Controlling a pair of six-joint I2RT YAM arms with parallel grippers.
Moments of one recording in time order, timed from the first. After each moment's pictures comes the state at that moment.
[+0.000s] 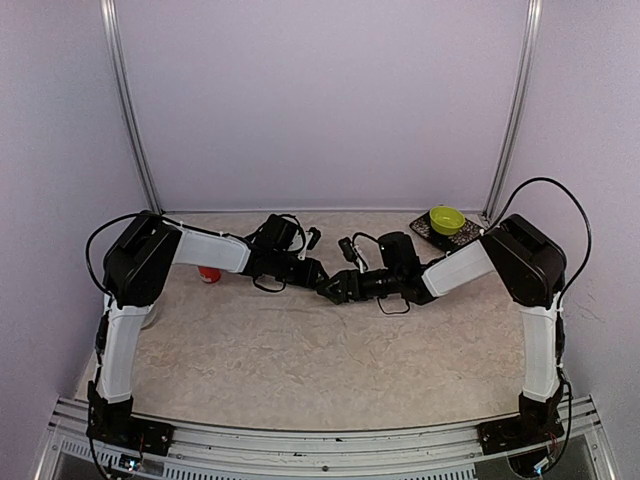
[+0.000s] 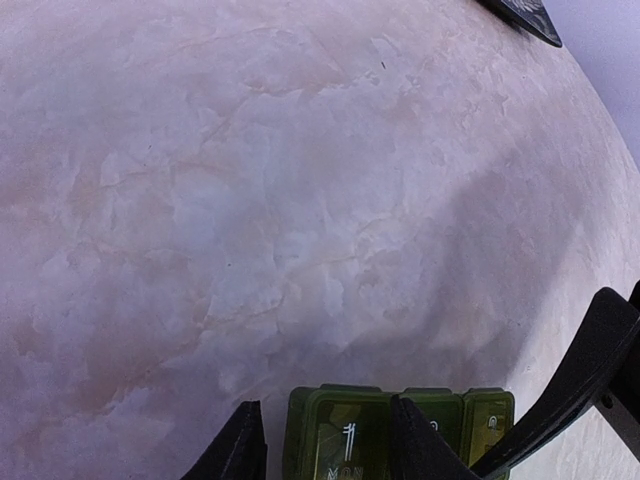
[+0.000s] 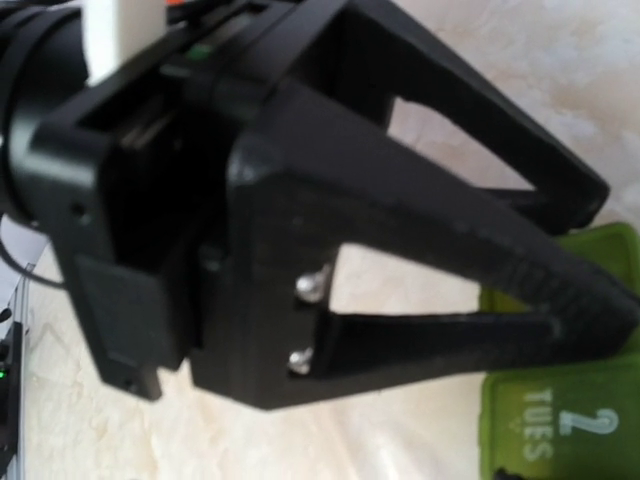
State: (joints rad) left arm -0.65 2.25 1.51 -0.02 0.28 -0.27; right arm 0.64 2.11 1.13 0.50 -0.68 0.50
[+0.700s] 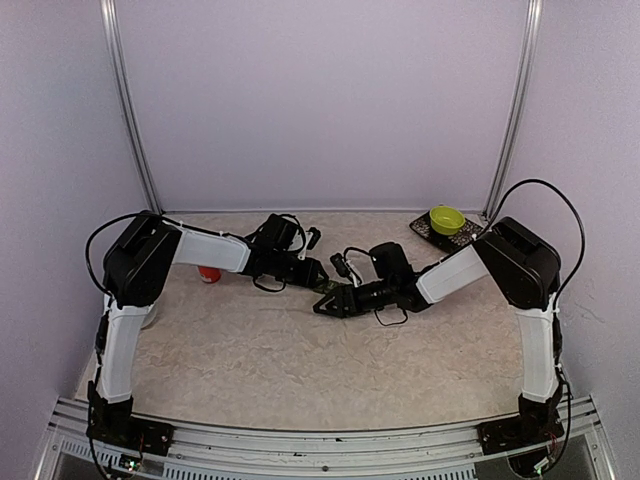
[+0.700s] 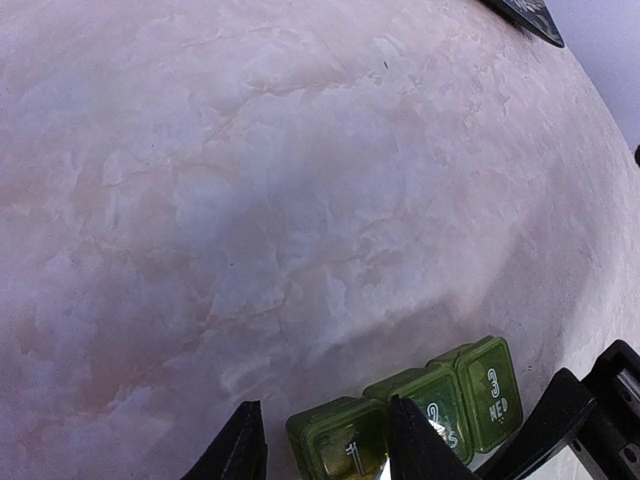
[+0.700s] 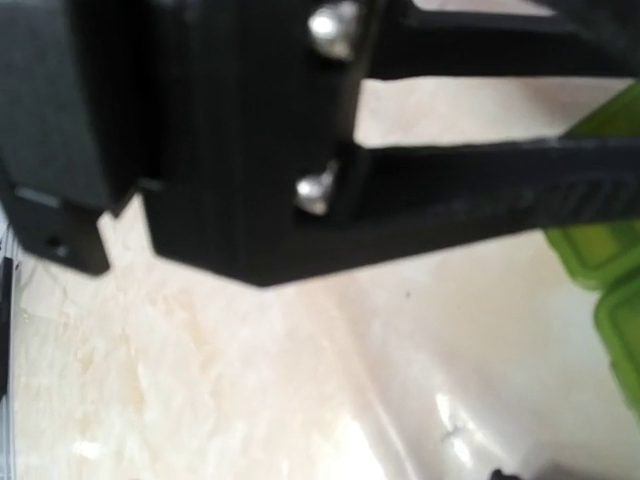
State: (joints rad) left arm -0.65 2.25 1.51 -0.03 0.28 -0.27; right arm 0.68 2.14 1.11 0.44 -0.70 0.47
